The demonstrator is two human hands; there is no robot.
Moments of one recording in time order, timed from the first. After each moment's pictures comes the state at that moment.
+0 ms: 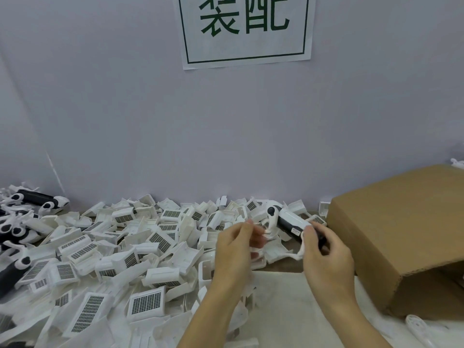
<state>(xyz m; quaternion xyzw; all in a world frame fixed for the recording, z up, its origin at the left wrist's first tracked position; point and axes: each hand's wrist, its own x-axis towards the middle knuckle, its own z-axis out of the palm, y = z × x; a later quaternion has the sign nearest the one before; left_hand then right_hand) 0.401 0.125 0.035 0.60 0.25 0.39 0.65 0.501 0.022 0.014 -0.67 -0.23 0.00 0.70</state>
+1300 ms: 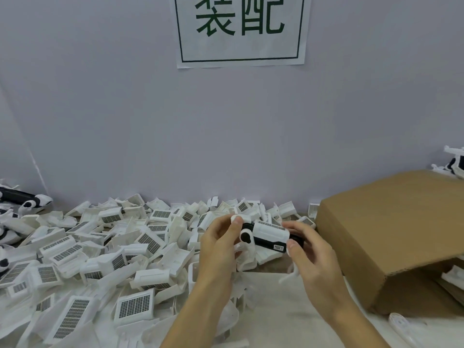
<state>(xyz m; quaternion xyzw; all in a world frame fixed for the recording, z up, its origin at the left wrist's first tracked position) 0.397 0.133 0.034 0.50 0.23 0.41 0.72 0.502 0.004 0.017 -0.62 -0.42 0.04 0.66</state>
